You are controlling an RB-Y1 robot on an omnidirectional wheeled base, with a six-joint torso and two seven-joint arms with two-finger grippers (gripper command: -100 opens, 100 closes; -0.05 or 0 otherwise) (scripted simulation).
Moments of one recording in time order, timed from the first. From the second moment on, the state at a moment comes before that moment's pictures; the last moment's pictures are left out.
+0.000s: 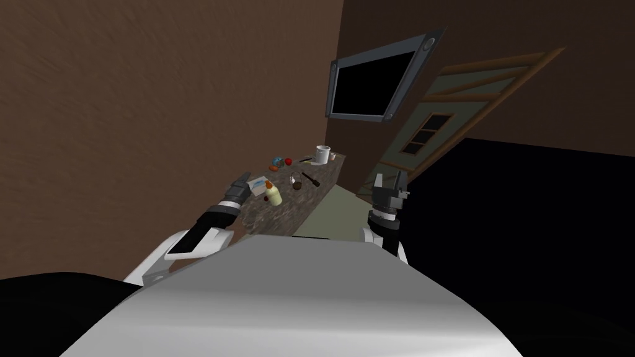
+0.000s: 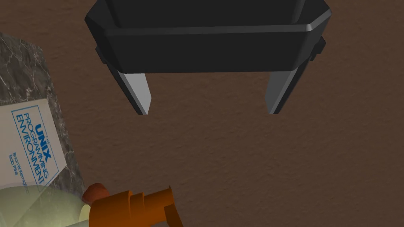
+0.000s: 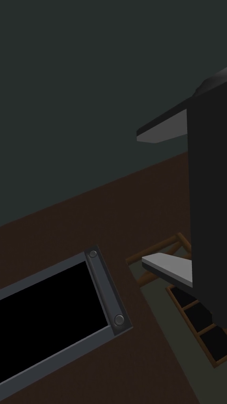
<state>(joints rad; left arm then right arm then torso) 0.63 0.37 0.21 -2.32 0.08 0.05 0.06 0.49 0.02 -0.05 -2.30 0.11 -0.63 -0.15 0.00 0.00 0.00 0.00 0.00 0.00</state>
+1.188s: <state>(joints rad) 0.68 0.44 0.27 -2.34 0.13 0.39 0.14 0.49 0.02 -0.05 -2.30 0.11 -0.63 -0.15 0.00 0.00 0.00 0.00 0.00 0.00</state>
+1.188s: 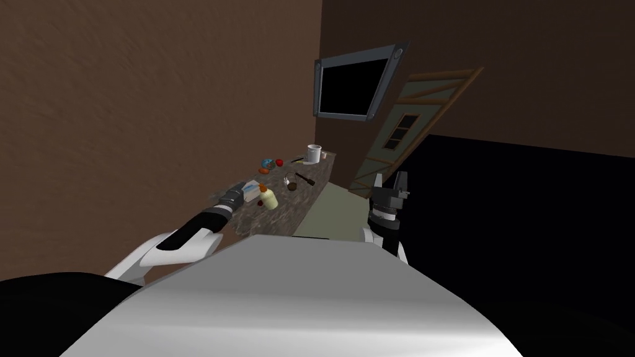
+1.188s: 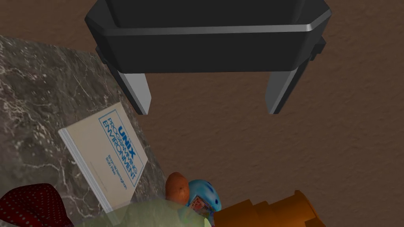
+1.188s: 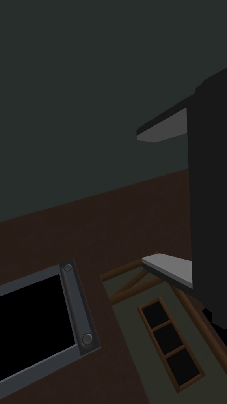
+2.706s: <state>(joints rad) 0.74 0.51 0.29 -2.34 0.22 0.81 0.23 0.49 0.02 -0.05 -2.30 0.11 -0.63 -0.15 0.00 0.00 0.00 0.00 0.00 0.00</state>
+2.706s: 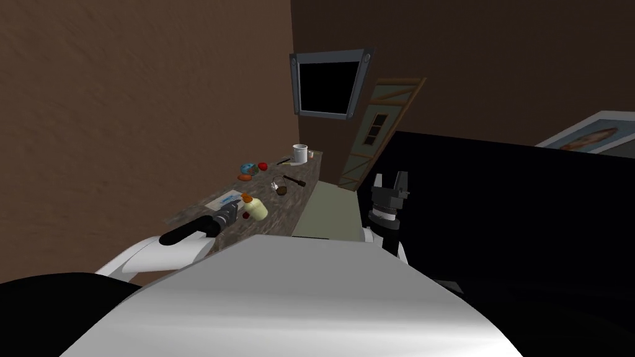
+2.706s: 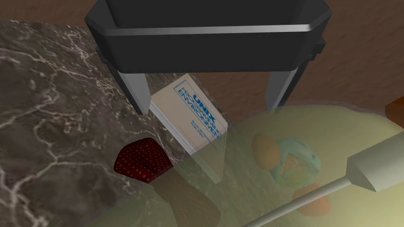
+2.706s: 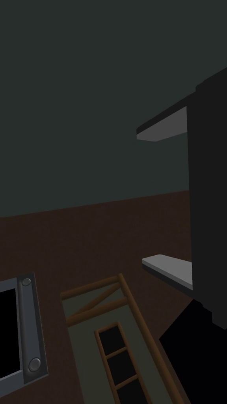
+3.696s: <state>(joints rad) 0.75 0.50 0.26 -2.27 0.24 0.90 0.24 0.49 0.02 -0.05 -2.30 0.11 -0.63 -0.15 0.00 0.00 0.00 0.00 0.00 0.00</state>
